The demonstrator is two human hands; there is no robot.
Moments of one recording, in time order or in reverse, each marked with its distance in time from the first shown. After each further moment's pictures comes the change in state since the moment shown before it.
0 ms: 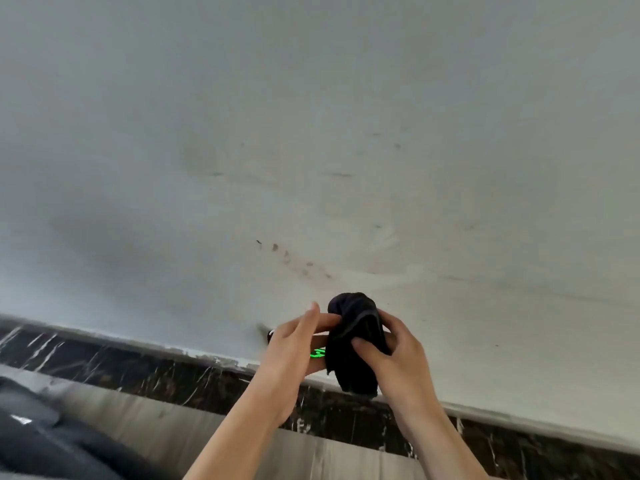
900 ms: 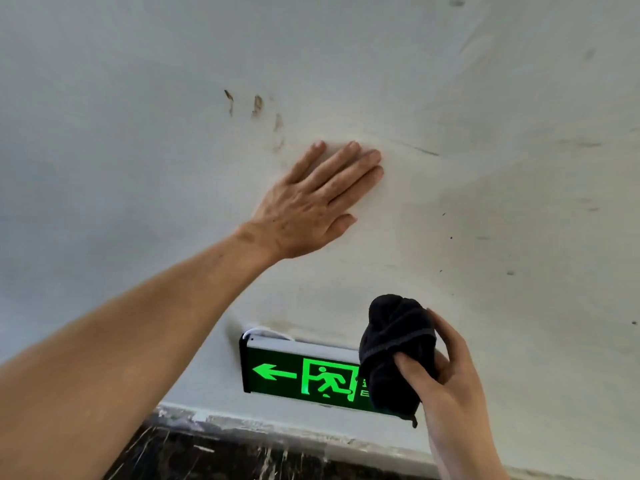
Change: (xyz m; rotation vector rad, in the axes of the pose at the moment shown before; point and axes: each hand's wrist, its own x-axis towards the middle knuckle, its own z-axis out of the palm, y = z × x) left_hand 0.283 -0.092 -0.052 1.639 0.666 1.950; right_hand 0.111 0.277 0.052 0.315 0.147 -0.282
